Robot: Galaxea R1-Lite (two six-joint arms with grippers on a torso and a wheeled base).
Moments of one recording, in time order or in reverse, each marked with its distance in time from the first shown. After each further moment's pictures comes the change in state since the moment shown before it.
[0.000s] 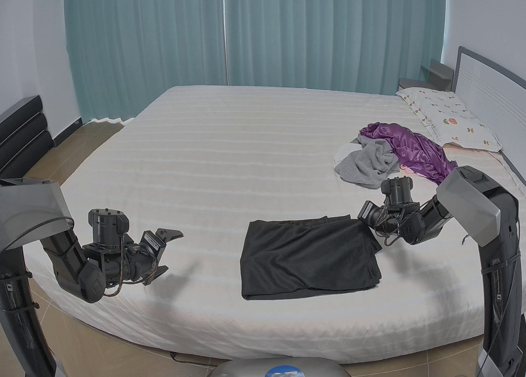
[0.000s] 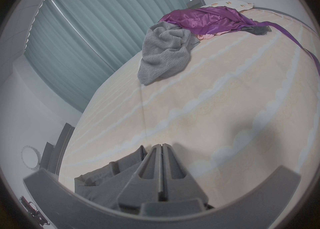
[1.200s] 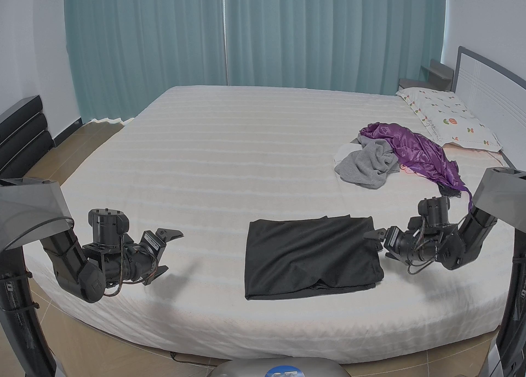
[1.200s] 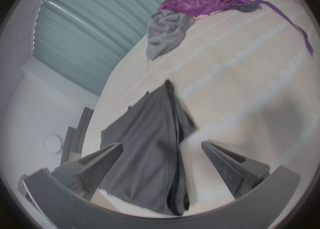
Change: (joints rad) left arm 0.000 0.000 0.000 0.000 0.000 0.000; right arm -0.072 -0.254 0.562 -0.218 0.319 -0.036
